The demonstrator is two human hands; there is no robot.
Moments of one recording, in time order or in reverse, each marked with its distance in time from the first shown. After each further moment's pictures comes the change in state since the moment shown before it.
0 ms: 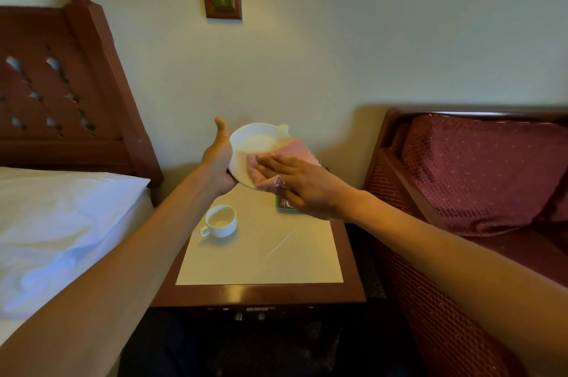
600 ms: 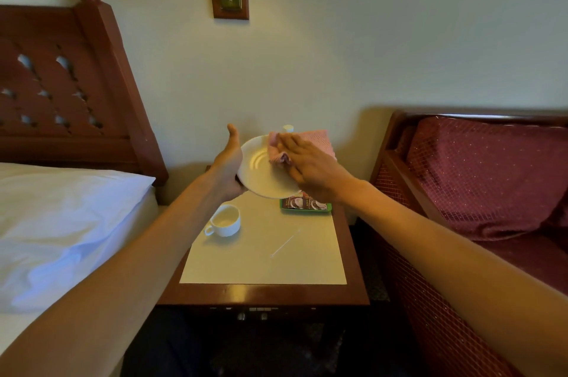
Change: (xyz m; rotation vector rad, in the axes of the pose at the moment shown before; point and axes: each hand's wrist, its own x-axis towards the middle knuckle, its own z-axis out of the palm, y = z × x) left_hand -0.006 -0.010 0.001 0.066 -0.115 -0.098; right_hand 0.020 0.002 -0.015 0.037 -0.061 0.264
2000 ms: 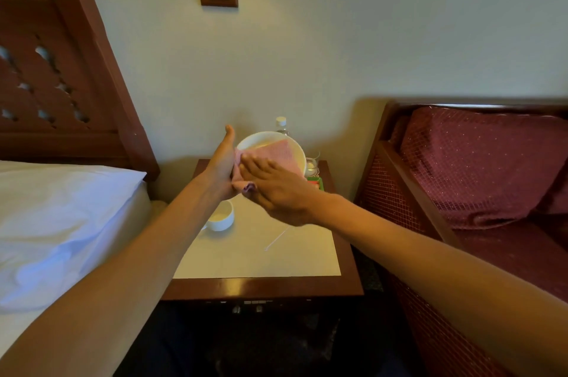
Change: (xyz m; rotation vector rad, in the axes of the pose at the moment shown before) left_hand 0.010 -0.015 -0.001 -0.056 -0.209 -0.050; right_hand -0.002 -0.033 0.044 -0.037 -0.114 -0.151
